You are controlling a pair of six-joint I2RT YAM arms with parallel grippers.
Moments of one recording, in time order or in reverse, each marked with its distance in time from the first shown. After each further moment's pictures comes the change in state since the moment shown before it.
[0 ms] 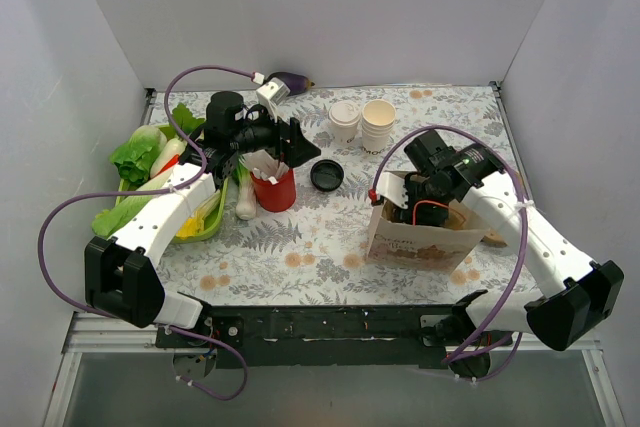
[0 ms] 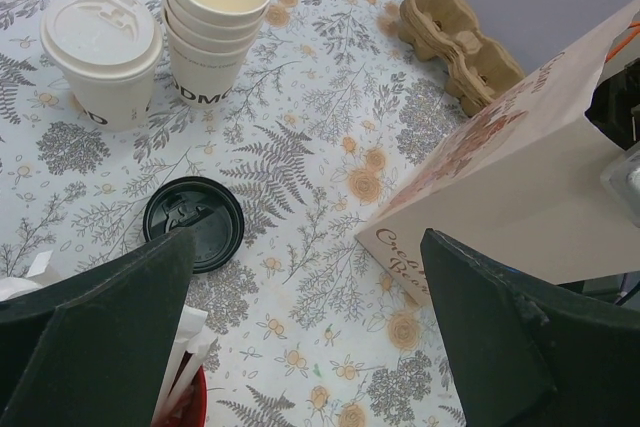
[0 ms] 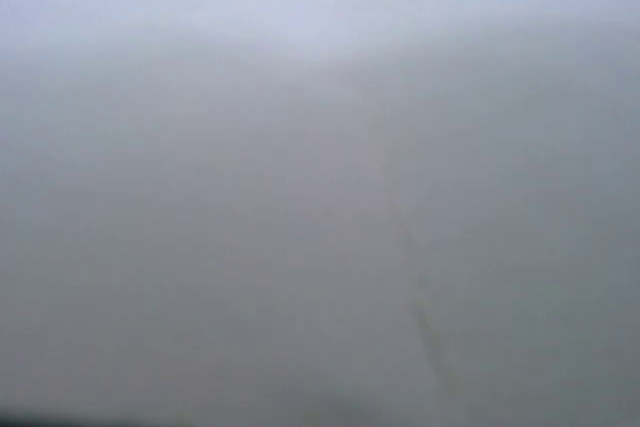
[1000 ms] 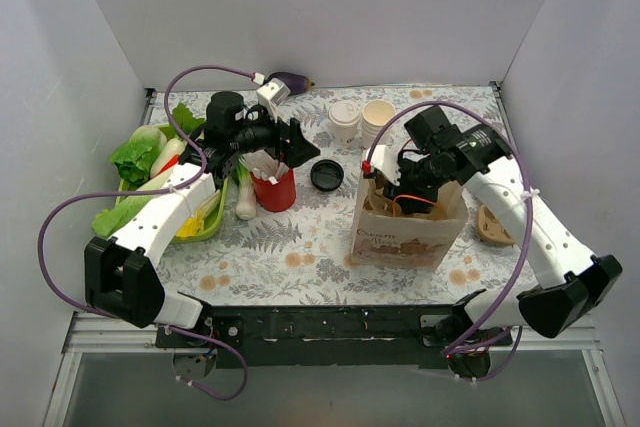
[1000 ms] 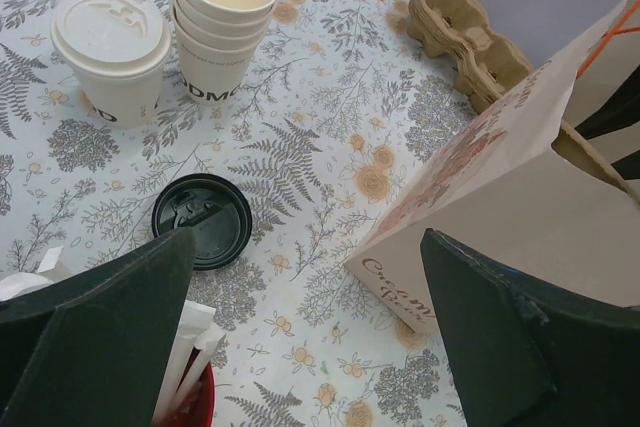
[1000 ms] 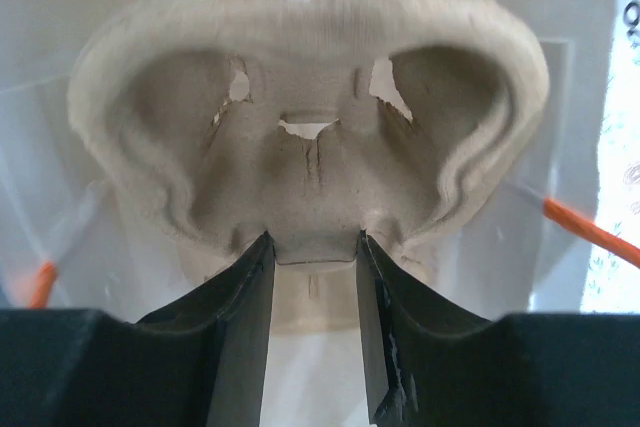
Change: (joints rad) left arm 0.000 0.000 0.002 -0.008 -0.013 0.016; right arm 0.000 0.053 0.229 -0.006 -0.159 0.081
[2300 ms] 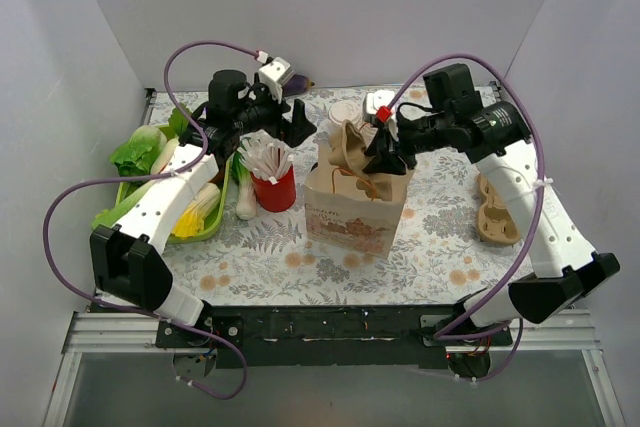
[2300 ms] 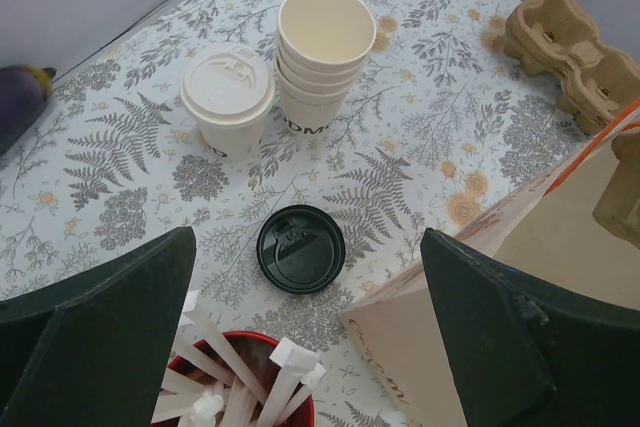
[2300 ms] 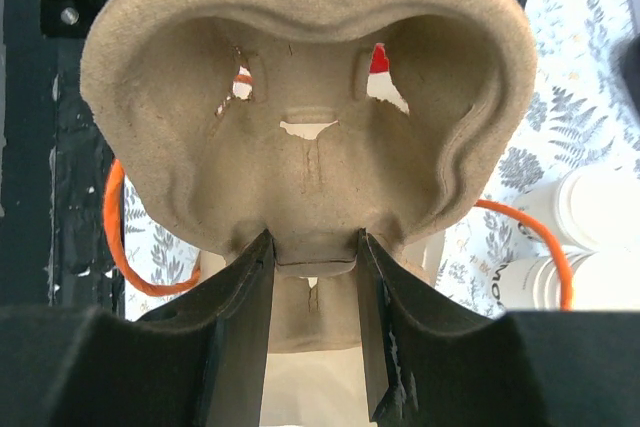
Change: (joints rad) left arm 0.000 0.101 0.228 -0.127 -0.141 0.164; right arm -0.087 0.085 0.226 0.254 -0.517 0.029
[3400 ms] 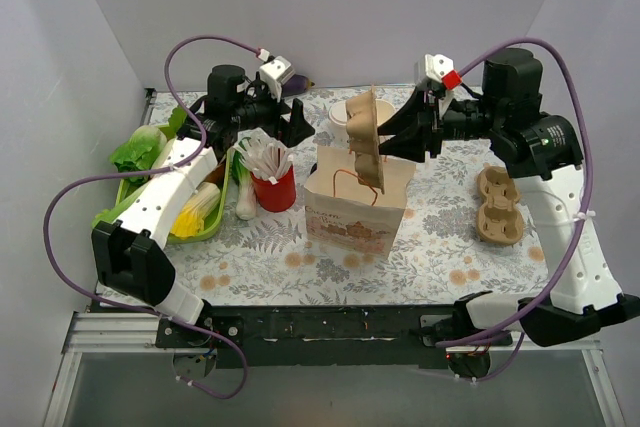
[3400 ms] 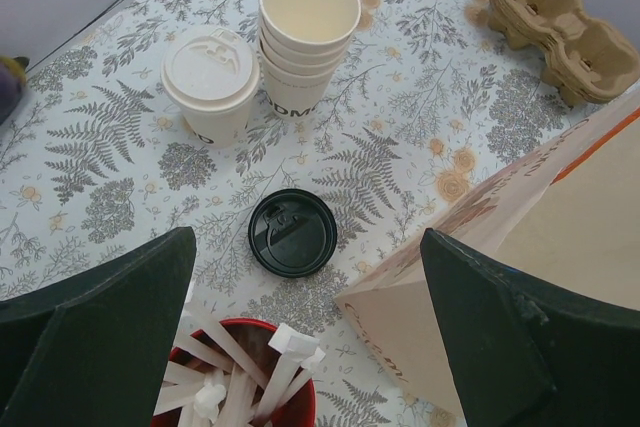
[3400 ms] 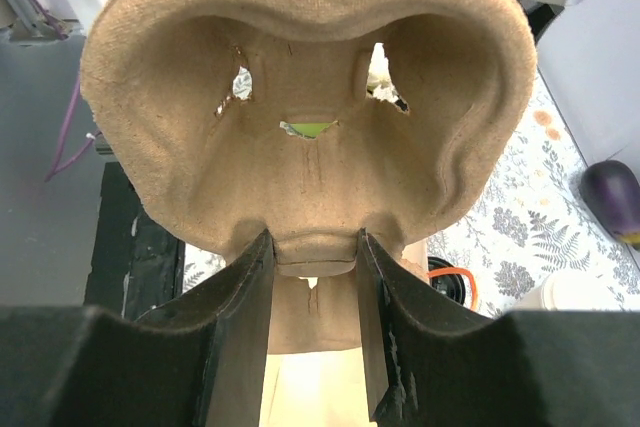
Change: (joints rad) left arm 0.021 0.026 0.046 -0.084 0.063 0.037; right arm -0.125 -0.118 0.063 0.217 -0.297 0.341
